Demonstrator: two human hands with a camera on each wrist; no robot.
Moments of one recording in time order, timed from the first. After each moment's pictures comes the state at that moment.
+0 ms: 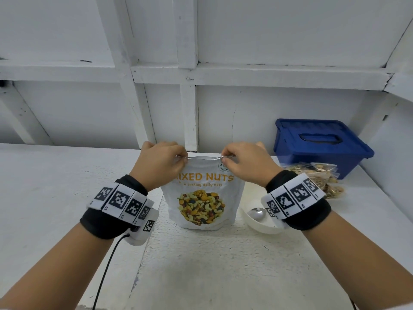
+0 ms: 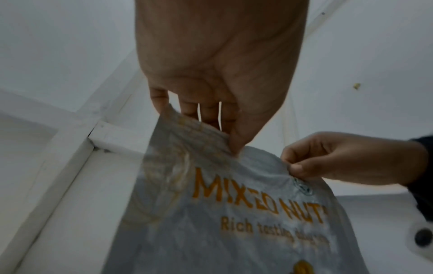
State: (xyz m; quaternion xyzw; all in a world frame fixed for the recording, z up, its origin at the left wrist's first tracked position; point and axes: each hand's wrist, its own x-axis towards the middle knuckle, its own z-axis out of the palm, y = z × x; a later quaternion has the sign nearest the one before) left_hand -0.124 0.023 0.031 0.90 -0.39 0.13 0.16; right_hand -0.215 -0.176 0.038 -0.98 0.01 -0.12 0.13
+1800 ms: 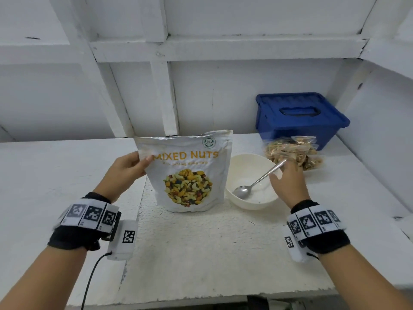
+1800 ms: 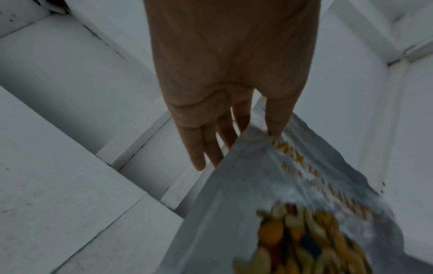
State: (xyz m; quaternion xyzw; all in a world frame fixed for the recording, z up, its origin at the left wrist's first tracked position) left_hand -0.110 0.053 -0.030 0.76 -0.25 -0.15 0.58; right_hand -0.300 -0.248 -0.067 -0.84 0.41 -0.15 0.31
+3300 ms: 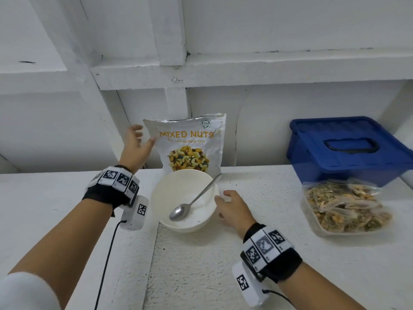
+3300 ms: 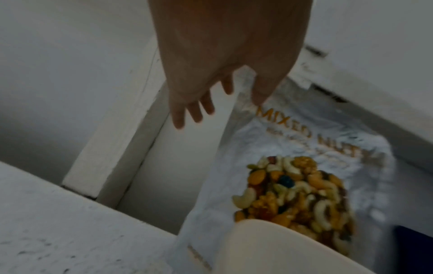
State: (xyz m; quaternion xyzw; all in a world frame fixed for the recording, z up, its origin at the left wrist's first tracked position) left_hand 0.097 -0.025 -0.028 0.84 -0.17 0.01 0.52; right_hand -0.109 -0.172 -0.087 -0.70 0.37 0.00 0.61
